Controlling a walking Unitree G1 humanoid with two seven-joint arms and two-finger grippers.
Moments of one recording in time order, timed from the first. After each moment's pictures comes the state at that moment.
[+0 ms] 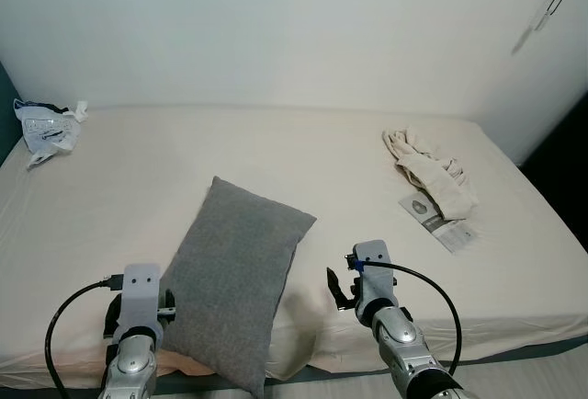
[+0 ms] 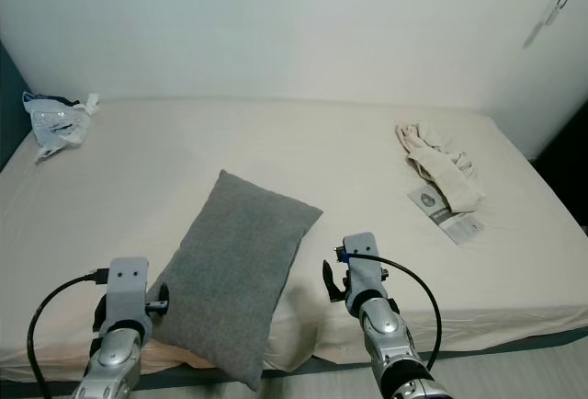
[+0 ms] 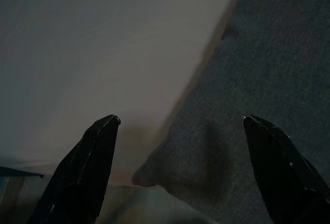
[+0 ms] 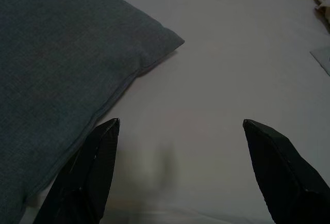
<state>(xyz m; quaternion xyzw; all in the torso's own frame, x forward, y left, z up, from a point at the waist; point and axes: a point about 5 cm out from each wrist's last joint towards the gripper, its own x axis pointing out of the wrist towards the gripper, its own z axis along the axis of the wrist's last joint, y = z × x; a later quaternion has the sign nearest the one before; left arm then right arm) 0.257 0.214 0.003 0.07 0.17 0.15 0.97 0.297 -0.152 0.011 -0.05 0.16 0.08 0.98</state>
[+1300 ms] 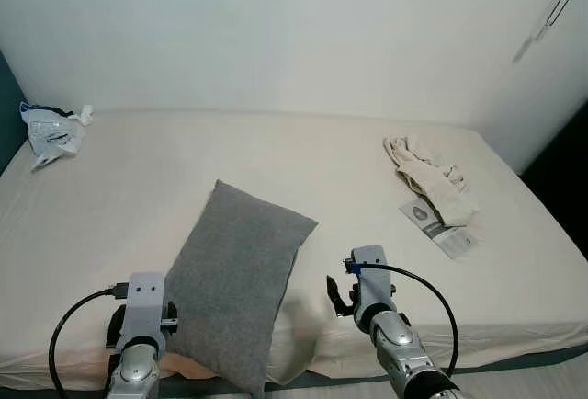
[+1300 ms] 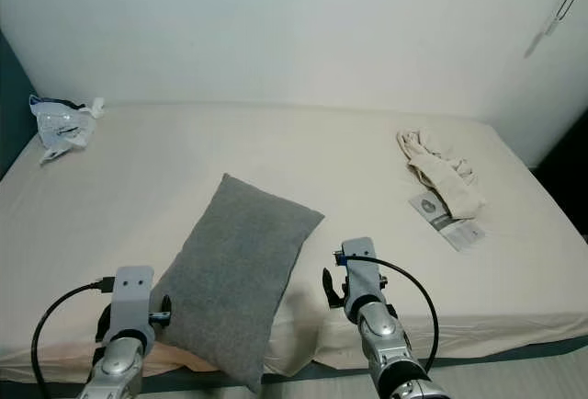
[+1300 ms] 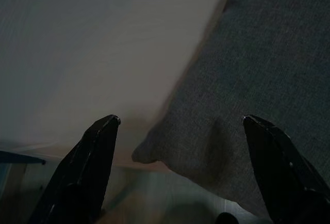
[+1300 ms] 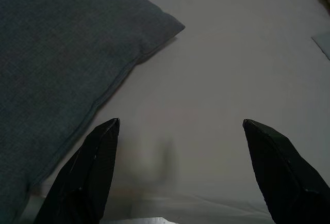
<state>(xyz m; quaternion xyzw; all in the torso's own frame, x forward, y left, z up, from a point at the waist) 0.247 0.212 -0.008 0.08 0.21 0.14 0.97 0.293 -0.150 0.002 -0.04 0.19 0.07 0.98</state>
